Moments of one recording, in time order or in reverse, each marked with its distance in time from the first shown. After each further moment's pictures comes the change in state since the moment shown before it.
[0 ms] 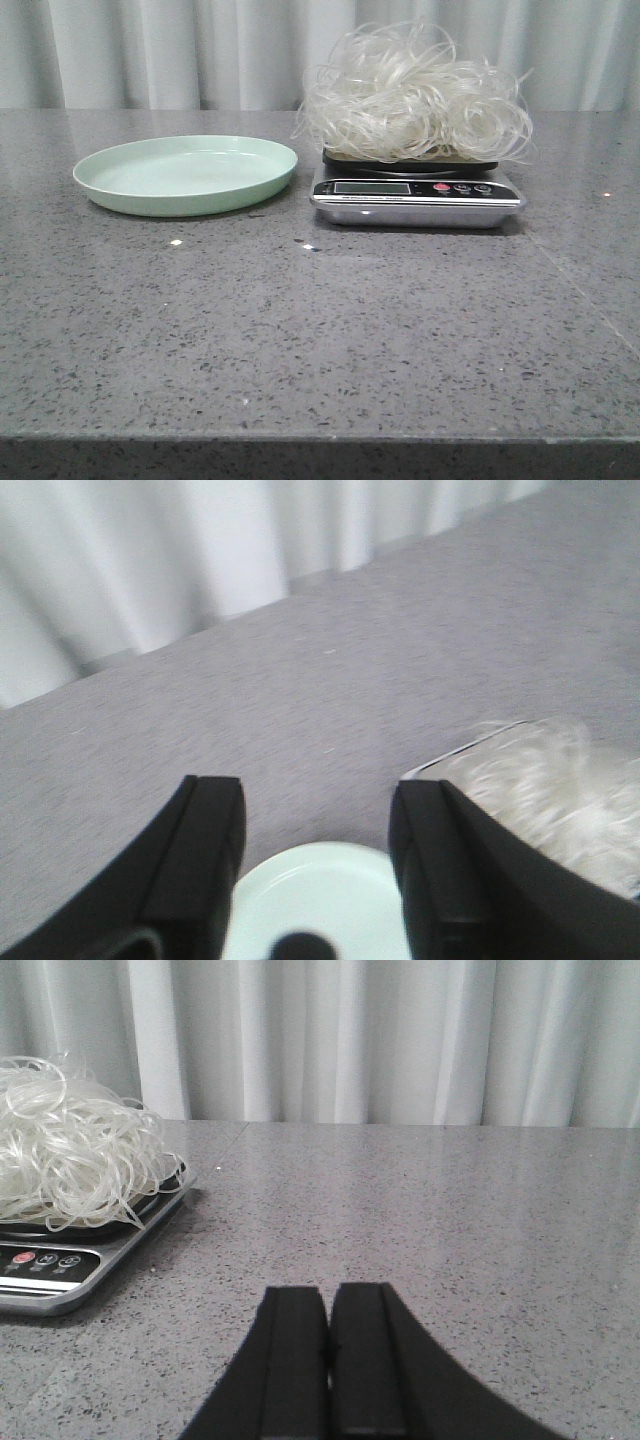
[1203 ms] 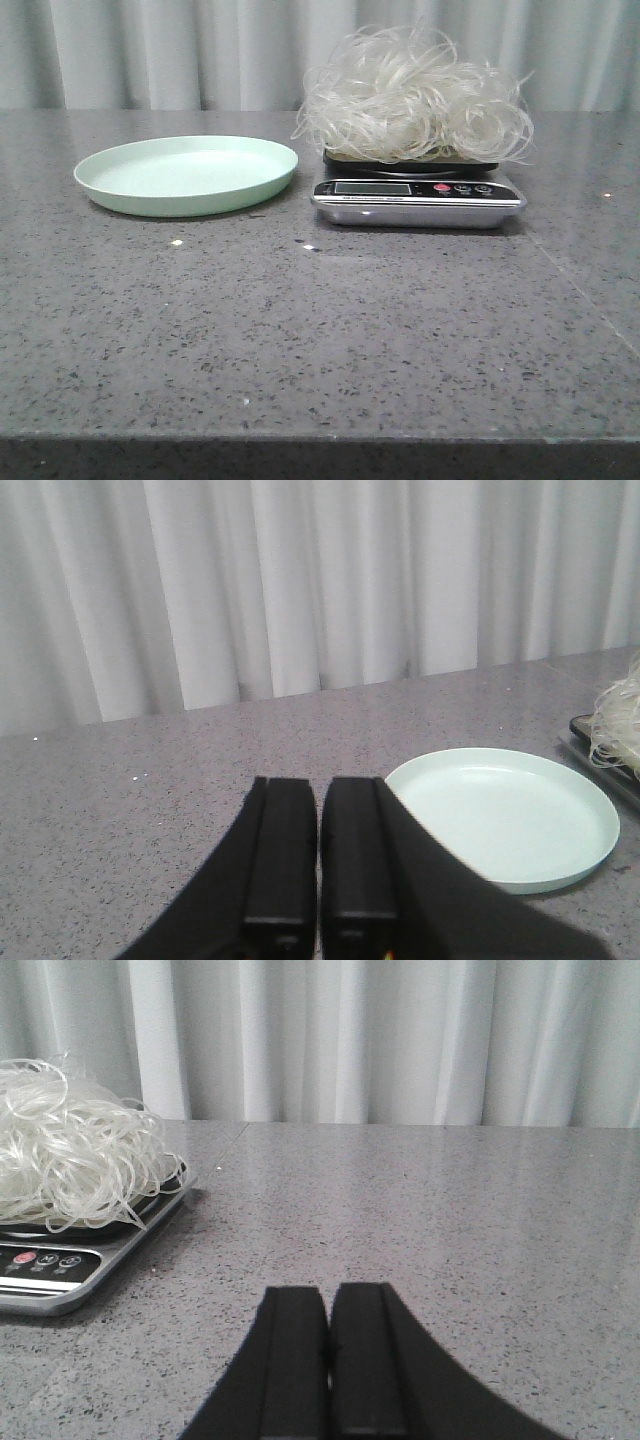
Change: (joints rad) left arm 0.205 -1.350 1.507 0.045 -0.713 -0.002; right arm 0.000 0.000 0.000 0.002 0.000 0.000
